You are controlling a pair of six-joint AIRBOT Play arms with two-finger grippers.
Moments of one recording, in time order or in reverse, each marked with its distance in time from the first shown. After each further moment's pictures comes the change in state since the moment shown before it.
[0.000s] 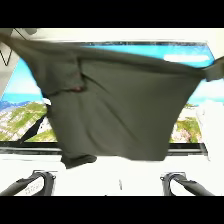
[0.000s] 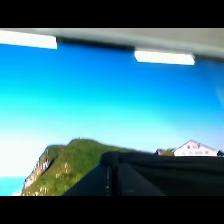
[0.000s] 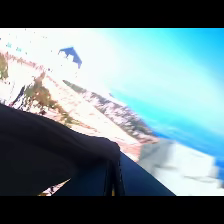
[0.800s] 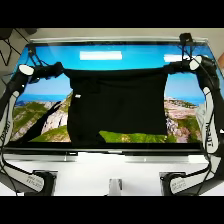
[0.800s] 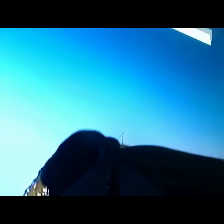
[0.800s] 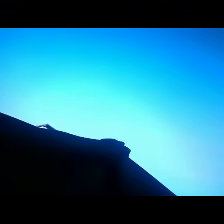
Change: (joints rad) left arm -0.098 -0.609 -0.022 -0.152 0.433 0.045; right arm -0.001 -0.424 -0.064 0.268 -0.631 0.137
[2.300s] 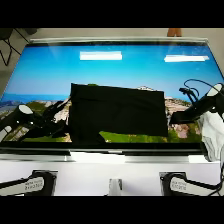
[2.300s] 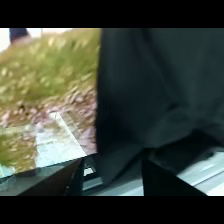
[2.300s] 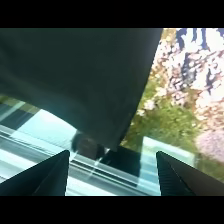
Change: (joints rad) left arm 0.099 0.399 -0.853 0.082 -0.588 0.019; right arm -0.237 0.290 -0.541 0.050 0.693 -0.188
